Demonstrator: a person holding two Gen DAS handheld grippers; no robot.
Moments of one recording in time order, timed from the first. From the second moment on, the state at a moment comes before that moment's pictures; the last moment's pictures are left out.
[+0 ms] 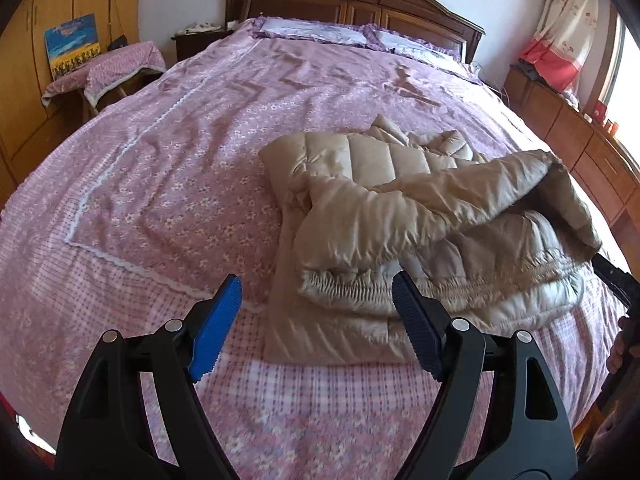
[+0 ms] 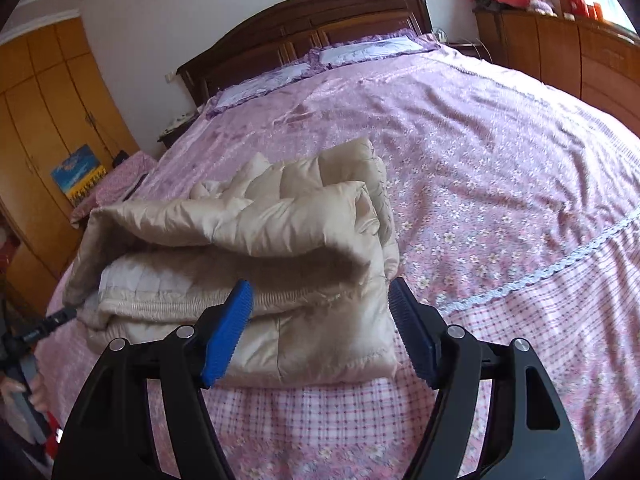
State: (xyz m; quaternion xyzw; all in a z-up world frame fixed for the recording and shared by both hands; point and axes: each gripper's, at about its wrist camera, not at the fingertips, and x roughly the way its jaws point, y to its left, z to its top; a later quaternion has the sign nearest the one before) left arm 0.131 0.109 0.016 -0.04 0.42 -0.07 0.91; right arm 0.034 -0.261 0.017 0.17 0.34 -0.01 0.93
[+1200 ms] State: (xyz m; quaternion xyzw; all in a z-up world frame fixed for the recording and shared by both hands) left arm 0.348 0.071 0.035 0.00 0.43 0.02 0.90; right arm 0.213 -0.280 0.040 0.08 0.35 -0.11 0.93
